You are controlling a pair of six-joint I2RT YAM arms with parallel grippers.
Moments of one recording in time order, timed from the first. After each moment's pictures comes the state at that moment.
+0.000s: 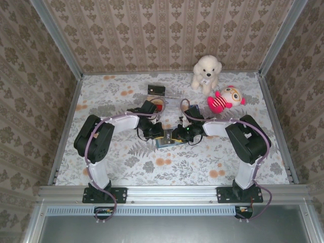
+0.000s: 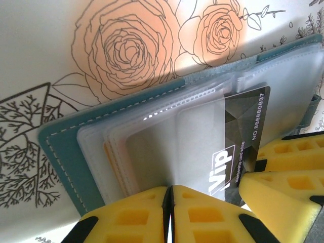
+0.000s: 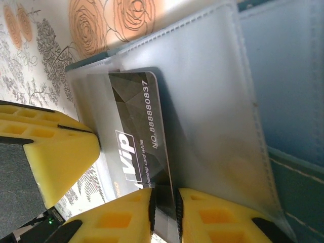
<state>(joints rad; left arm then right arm) -0.61 1.85 1.09 -0.49 0.46 -0.63 0.51 1.83 0.93 -0.14 -0.55 0.77</state>
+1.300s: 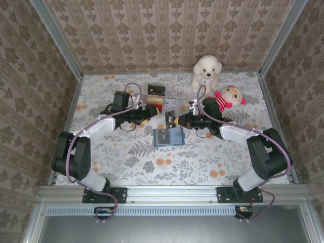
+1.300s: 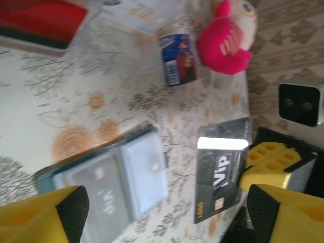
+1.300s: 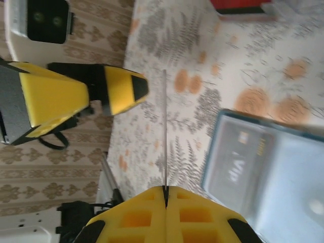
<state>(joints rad) -0.36 1.55 0.94 -0.13 0.77 -0.64 0.37 1.57 0.79 0.26 -0.79 0.79</state>
